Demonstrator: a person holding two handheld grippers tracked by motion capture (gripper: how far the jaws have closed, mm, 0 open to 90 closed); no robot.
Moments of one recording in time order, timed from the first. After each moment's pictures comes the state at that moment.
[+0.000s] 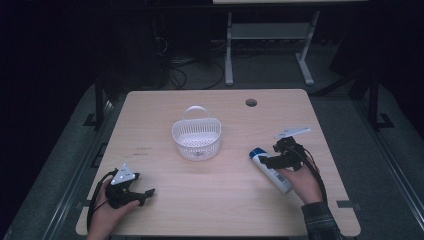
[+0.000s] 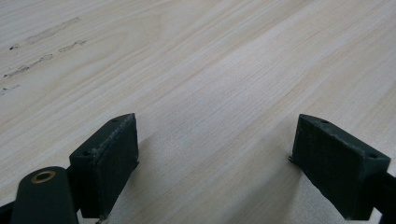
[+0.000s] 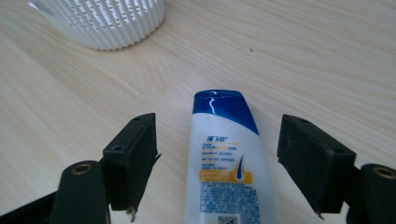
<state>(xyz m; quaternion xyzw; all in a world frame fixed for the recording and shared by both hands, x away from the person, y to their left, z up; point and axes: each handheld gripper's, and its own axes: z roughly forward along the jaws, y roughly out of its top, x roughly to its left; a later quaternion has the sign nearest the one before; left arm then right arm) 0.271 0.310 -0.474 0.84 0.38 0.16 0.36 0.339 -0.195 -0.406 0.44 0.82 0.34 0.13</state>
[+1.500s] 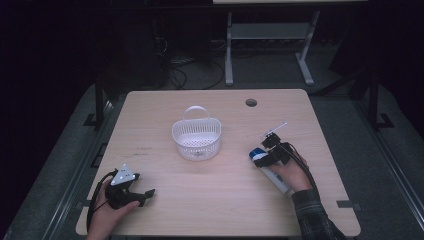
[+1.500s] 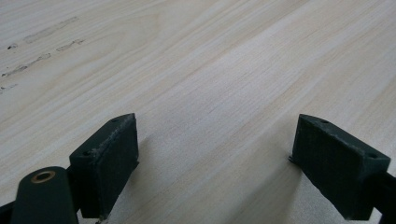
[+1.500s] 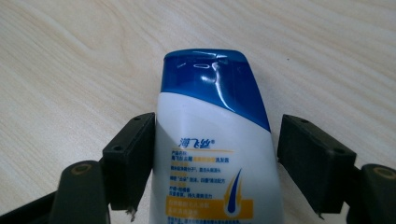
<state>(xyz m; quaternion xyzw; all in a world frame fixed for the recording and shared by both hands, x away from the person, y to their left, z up) 0.269 0.310 -0.474 0.84 0.38 0.16 0.36 0.380 -0.174 -0.445 0.46 0.86 0.22 0.06</state>
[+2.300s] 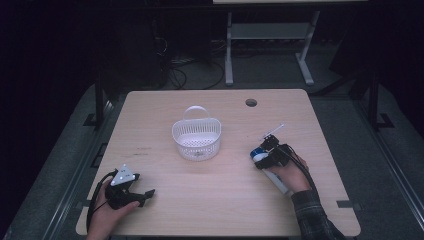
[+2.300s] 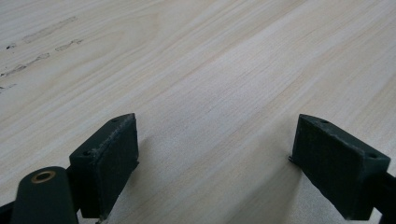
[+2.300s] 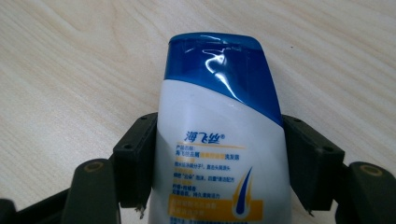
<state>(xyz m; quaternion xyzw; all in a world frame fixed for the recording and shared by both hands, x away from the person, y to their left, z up) 0.269 0.310 -0.474 0.84 0.37 0.16 0.36 0.377 -0.172 -0.448 0.45 0.87 0.20 0.08</state>
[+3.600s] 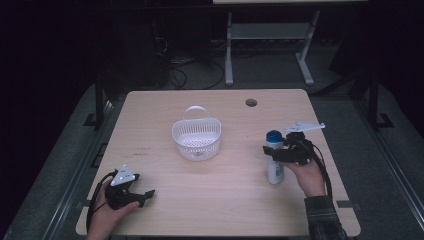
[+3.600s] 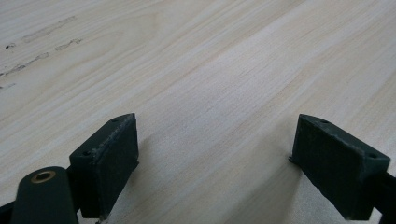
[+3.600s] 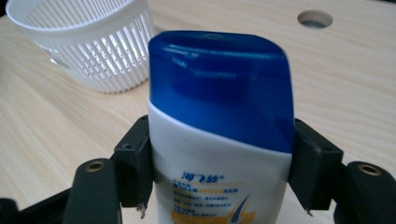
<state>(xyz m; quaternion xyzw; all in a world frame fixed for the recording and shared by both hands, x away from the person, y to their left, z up) 0.268 0.310 -0.474 0.84 0.37 0.16 0.36 0.337 -0.213 -0.390 0.45 0.78 0.41 0.14</state>
